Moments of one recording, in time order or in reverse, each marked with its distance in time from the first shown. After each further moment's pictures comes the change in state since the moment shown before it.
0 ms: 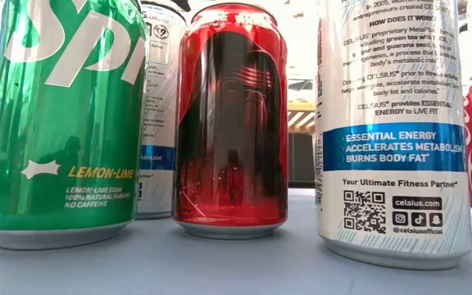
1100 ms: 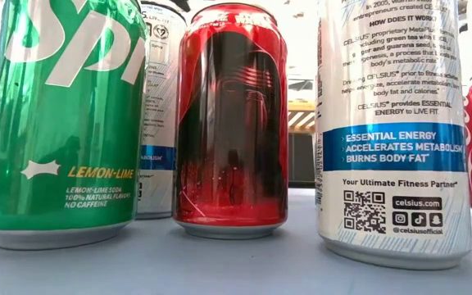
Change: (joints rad) left arm 0.000 0.000 0.000 -0.004 0.000 -0.010; right arm 0.043 -0.033 0.068 -0.313 0.161 0.136
